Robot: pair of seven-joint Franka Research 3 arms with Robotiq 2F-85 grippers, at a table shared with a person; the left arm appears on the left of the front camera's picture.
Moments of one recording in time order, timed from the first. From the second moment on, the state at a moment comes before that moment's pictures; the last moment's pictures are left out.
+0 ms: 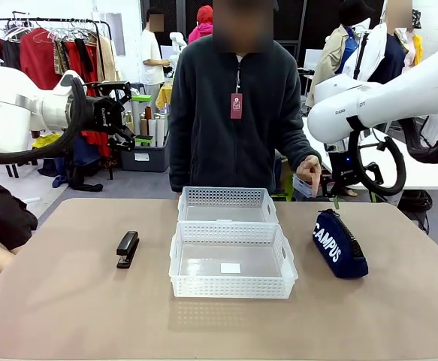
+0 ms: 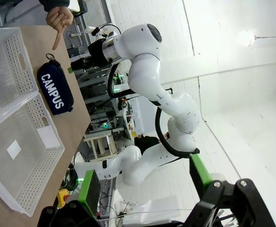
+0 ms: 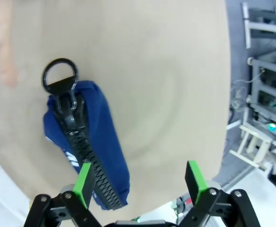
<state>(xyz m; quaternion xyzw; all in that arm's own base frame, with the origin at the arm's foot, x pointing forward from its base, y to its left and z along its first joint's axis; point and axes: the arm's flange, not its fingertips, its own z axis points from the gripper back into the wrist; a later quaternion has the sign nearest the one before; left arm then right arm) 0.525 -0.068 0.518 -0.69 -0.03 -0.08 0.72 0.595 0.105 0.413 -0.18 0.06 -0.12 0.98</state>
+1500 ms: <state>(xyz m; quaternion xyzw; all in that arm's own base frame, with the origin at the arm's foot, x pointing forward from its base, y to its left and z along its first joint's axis) 0.525 -0.068 0.518 -0.69 -0.03 -0.08 0.72 0.564 0.104 0.361 -0.04 0.08 0.02 1.00</state>
